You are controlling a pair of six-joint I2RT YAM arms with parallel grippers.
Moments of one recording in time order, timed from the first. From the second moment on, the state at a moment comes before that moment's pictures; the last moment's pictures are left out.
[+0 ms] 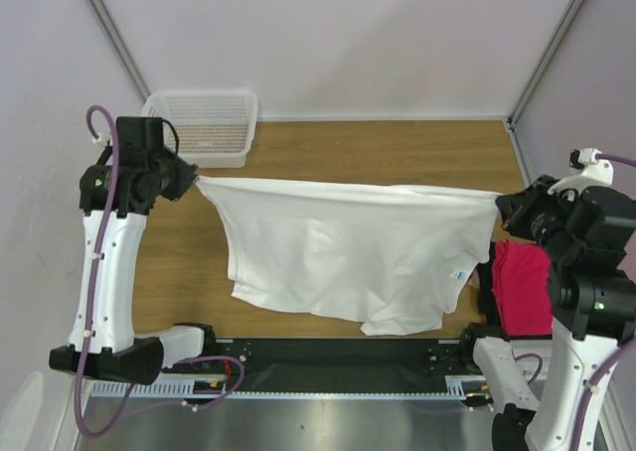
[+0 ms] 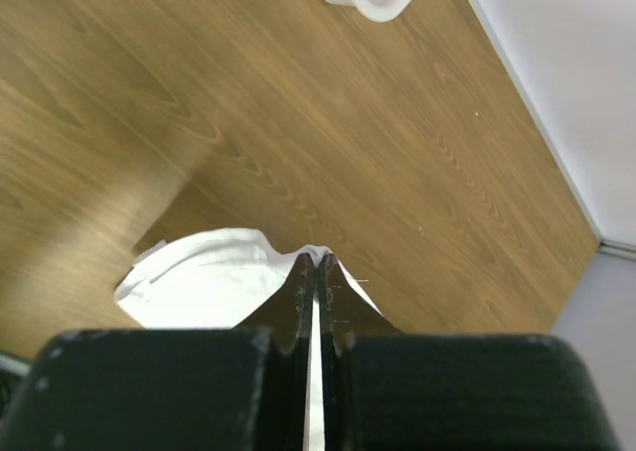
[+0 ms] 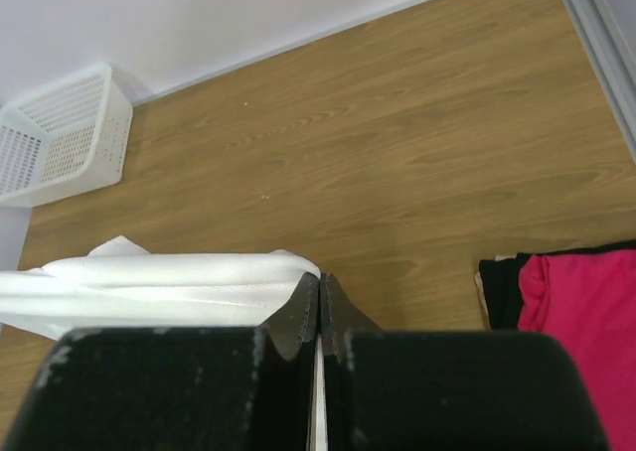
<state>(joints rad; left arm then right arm) -0.08 1.20 1.70 -1.25 -0.19 -0.92 -0.16 0.77 1.52 -1.10 -0.22 0.30</state>
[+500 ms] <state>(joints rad) -0.11 1.43 1.52 -0.91 -0.20 -0.93 -0.16 0.96 1.12 -0.57 -0.22 0.30</state>
